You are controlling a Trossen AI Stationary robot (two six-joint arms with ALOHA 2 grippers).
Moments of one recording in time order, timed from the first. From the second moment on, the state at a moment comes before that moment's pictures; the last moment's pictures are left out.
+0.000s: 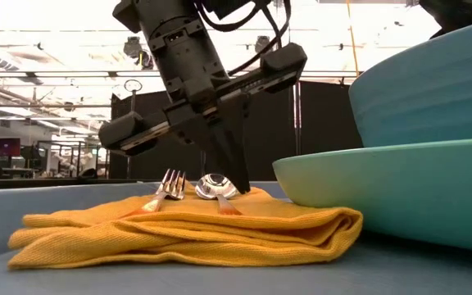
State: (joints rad) left arm -0.29 2.04 1.38 -0.42 0.00 -1.79; right arm 0.71 0.20 0.02 0.52 0.63 -0.04
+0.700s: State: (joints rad) left arm -0.30 2.04 1.38 -0.46 0.03 -1.82; right arm 0.71 0.20 0.02 0.52 0.63 -0.04
